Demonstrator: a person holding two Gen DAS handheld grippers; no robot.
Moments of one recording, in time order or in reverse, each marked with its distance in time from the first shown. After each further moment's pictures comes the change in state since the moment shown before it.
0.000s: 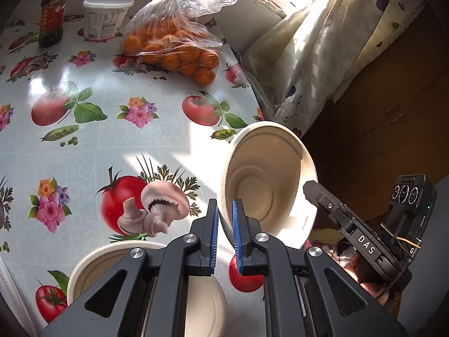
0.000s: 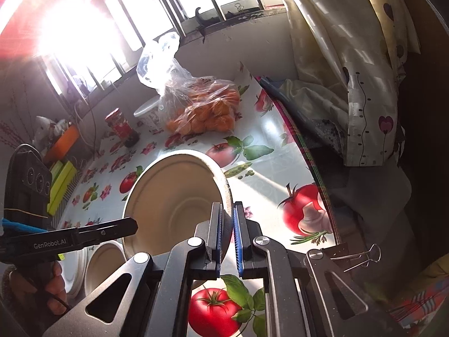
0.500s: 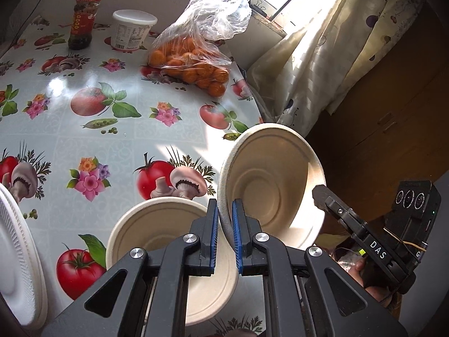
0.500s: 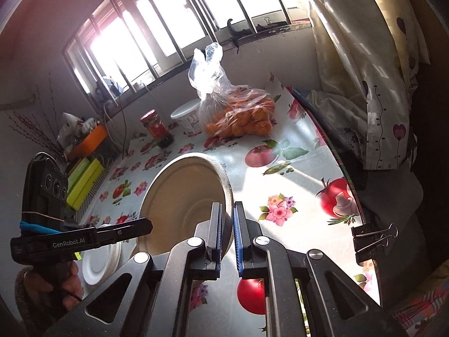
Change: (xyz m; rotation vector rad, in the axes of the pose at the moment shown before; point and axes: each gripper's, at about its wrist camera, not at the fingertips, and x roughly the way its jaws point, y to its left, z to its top) left arm -0.058 0.018 -0.031 -0.023 -0.083 0.004; right arm -0.038 0.052 -0.021 -0.042 -0.040 0.098
